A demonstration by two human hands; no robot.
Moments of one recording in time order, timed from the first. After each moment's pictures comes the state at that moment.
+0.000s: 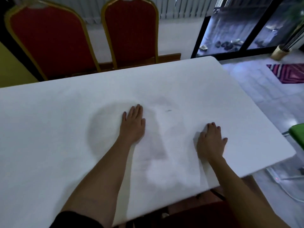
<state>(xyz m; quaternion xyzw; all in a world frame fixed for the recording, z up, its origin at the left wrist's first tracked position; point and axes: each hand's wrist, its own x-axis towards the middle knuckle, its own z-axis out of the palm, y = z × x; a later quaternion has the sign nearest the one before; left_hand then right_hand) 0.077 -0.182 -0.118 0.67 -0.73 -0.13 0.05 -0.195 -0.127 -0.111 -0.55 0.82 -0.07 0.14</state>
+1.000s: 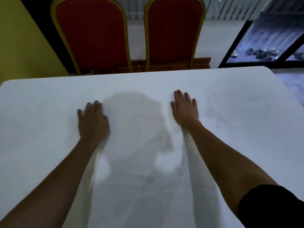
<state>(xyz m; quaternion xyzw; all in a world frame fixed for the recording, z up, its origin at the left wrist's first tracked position) 0.312 -0.177 -0.104 0.82 -0.57 -0.01 0.09 0.030 -0.299 -0.120 -0.77 0.63 -0.04 0.14</state>
